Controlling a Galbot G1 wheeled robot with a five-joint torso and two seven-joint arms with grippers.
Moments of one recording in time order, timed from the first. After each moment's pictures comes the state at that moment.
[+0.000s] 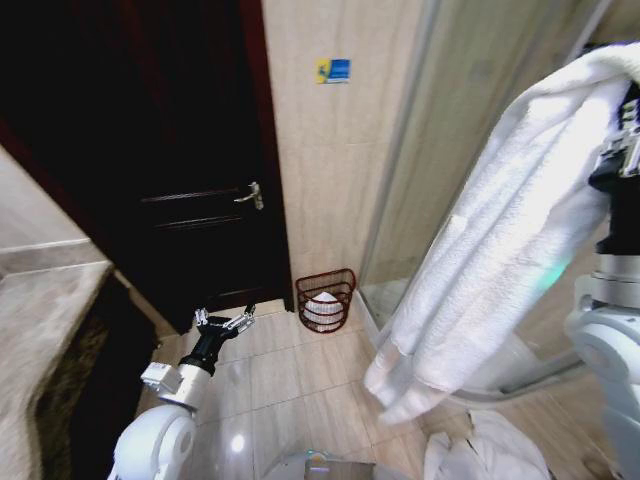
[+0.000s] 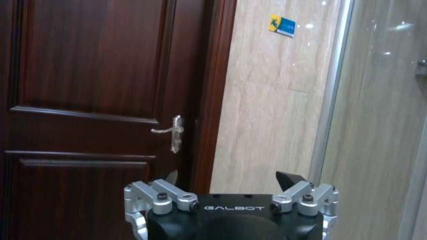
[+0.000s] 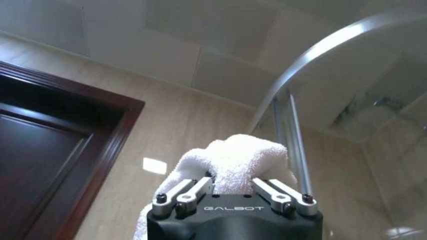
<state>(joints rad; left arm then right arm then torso) 1.72 -1.40 -0.72 -2.35 -0.38 0.11 0.16 -1.13 0.80 0.90 2.41 0.65 0.09 0.27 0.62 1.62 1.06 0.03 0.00</state>
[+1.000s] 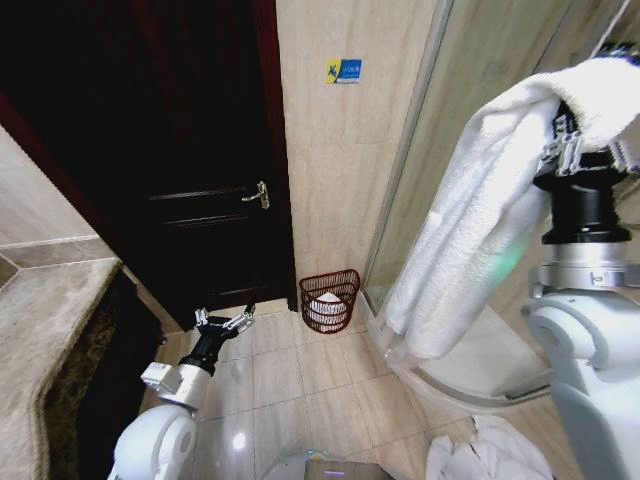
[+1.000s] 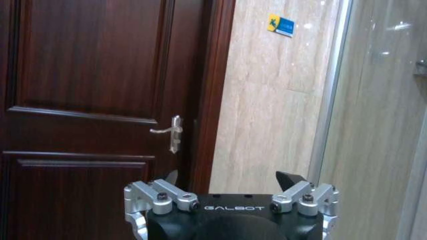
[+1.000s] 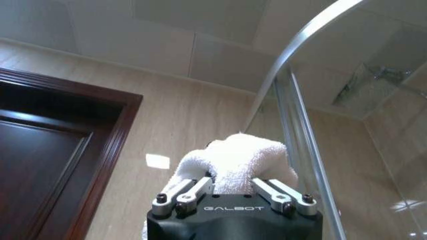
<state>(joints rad) 1.72 -1.40 -0.72 -2.35 -0.38 0.11 0.16 -1.00 0.88 0.74 2.37 0.61 0.05 0.28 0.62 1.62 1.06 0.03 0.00</state>
